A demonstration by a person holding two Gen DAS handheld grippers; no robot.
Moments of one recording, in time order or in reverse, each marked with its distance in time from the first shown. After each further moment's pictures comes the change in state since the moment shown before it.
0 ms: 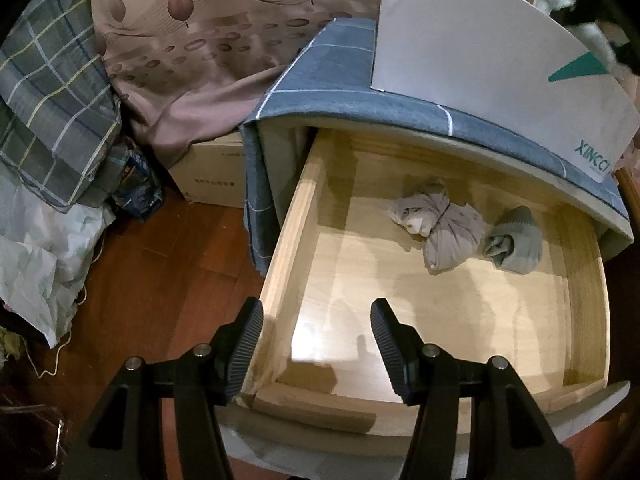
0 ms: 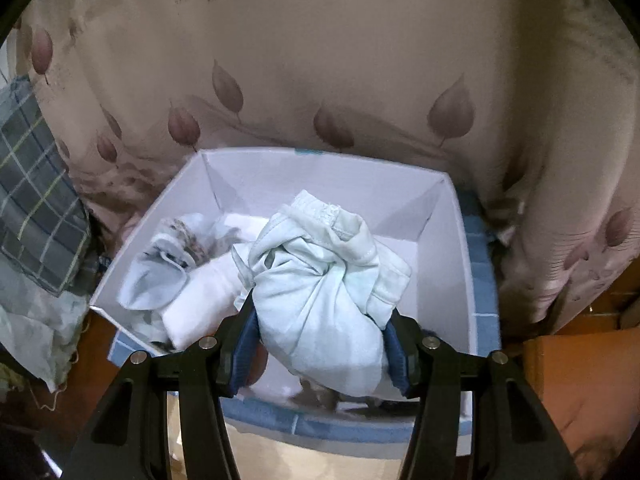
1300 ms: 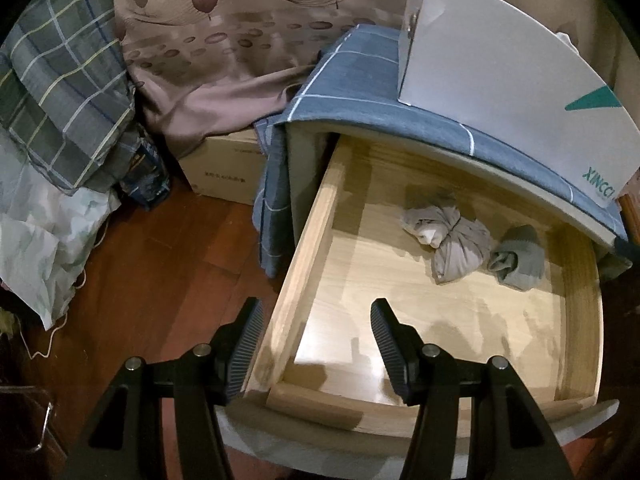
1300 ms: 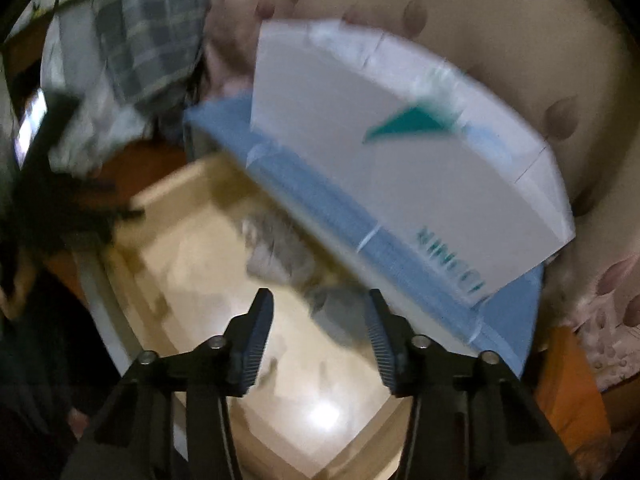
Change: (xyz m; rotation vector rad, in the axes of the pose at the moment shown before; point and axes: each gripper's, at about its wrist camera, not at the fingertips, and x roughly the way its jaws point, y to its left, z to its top) left arm -0.004 0.014 0.001 -0.077 -0.004 0.001; right arm -0.015 0.042 -0.177 -0.588 0.065 0.127
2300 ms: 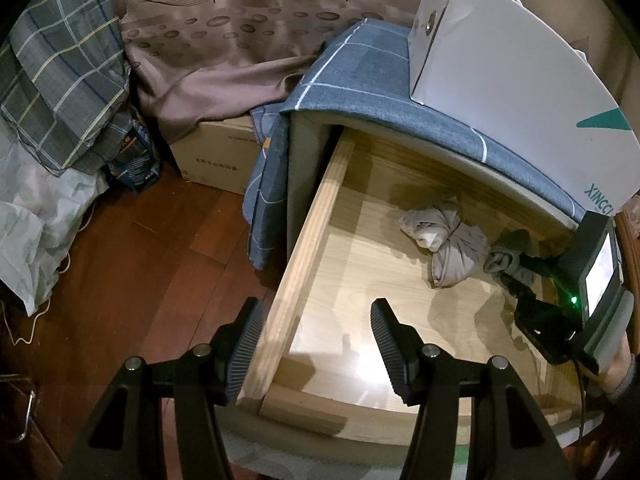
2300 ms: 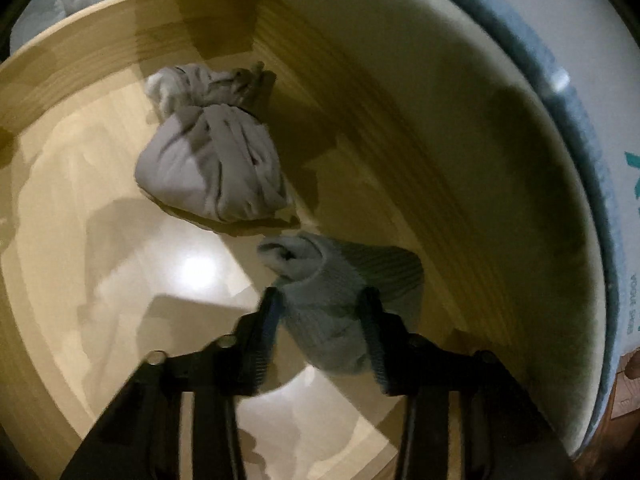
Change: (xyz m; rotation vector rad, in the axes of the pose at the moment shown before) left arm 0.010 0.011 0.005 -0.051 0.028 -0.058; right arm 0.167 0.000 -0.025 -0.179 0.172 -0.146
